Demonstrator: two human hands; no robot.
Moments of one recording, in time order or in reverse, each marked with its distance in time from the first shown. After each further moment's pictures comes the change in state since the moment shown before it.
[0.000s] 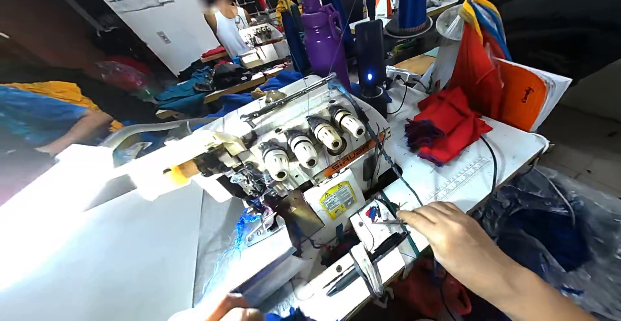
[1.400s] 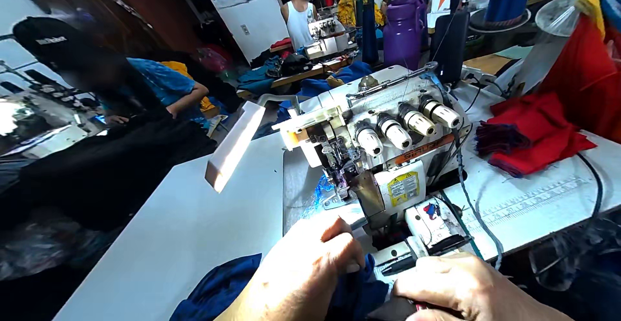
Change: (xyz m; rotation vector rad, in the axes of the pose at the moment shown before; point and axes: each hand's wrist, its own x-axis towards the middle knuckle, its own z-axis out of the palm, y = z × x) left_hand 0.027 -0.020 0.020 0.075 0.344 0.234; right_hand 0.042 -0.072 -0.016 0.892 -0.311 -0.272
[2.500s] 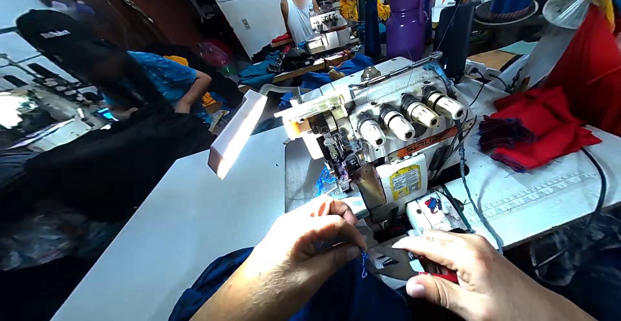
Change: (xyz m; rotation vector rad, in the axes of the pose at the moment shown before) left_hand -0.001 -0.010 -0.007 -0.595 -0.025 -0.230; right_hand -0.005 0.015 0.008 -0.114 0.146 0.098
